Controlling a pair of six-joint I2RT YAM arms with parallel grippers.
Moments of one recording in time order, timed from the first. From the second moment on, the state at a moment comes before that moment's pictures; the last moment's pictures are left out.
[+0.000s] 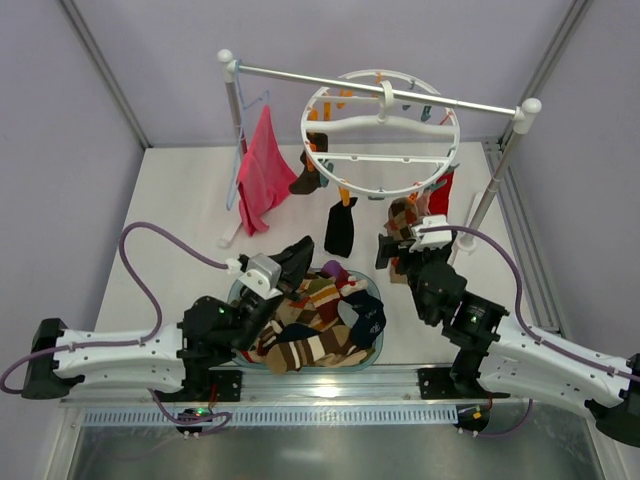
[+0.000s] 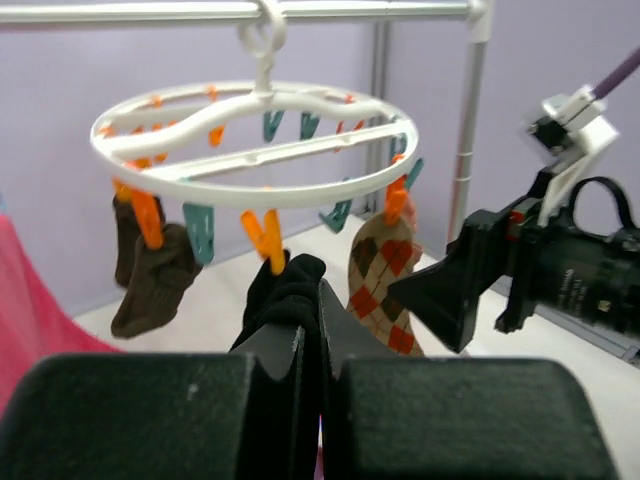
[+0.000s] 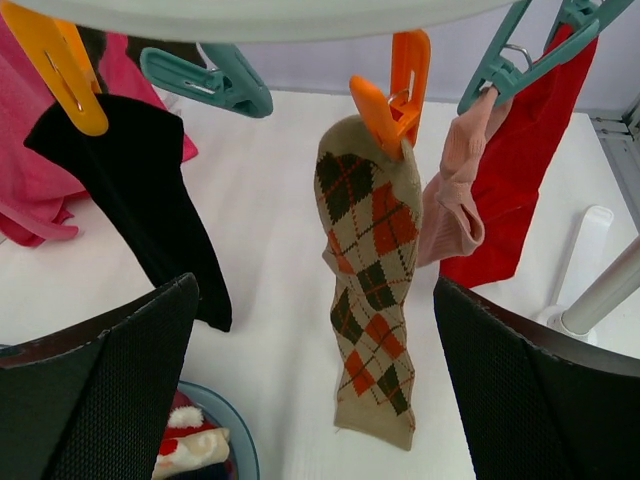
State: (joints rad) left arm -1.41 0.88 0.64 0.73 -0.67 0.34; right arm 1.01 0.76 0.62 0.06 0.89 0.09
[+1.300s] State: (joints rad) left arm -1.49 1.14 0.44 0.43 -1.07 -0.16; right arm 1.01 0.60 0.41 0.11 0.91 0.14
